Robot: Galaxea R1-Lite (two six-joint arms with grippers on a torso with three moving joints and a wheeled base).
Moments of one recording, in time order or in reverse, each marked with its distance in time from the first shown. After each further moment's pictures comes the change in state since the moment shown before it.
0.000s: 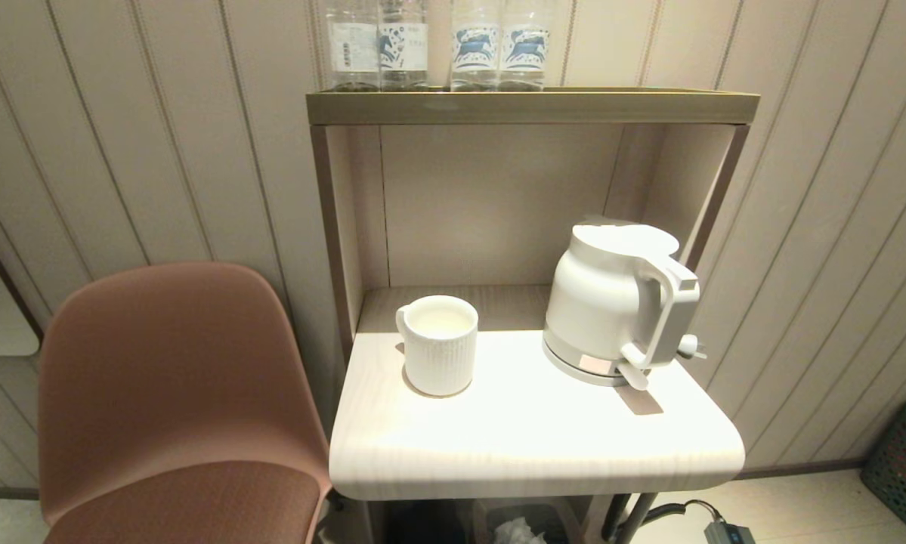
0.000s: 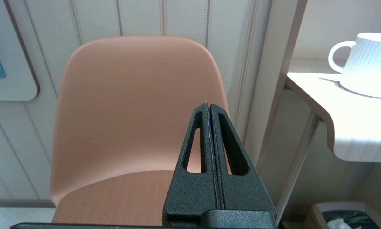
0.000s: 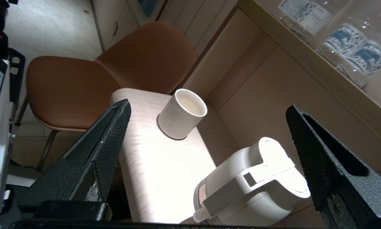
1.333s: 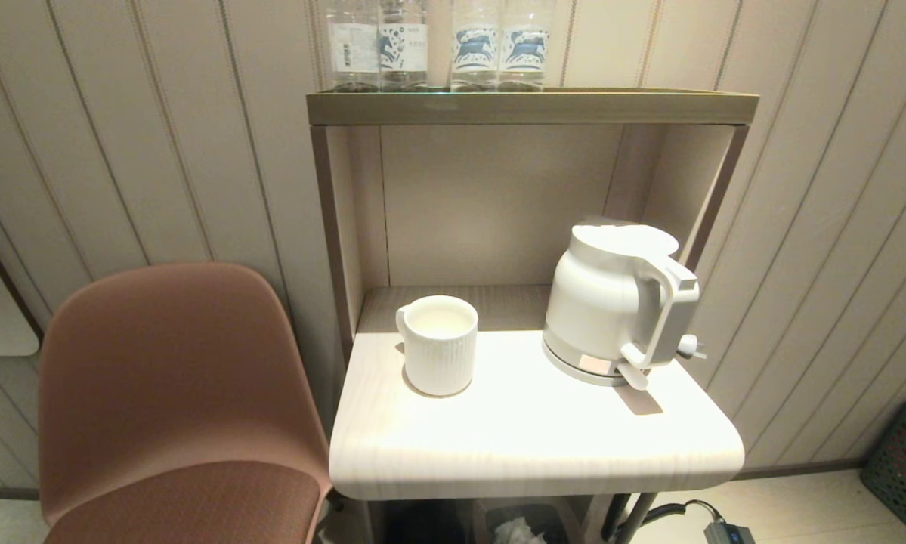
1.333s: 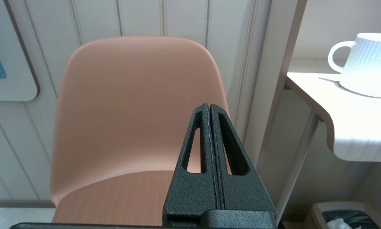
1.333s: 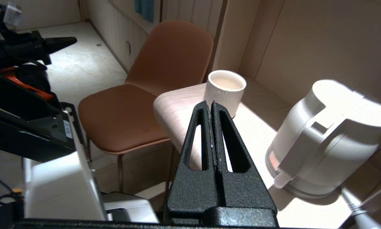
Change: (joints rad) left arm 0.000 0.000 0.000 0.000 0.000 0.000; right arm -0.115 -0.222 -0.056 0.713 -0.001 -0.001
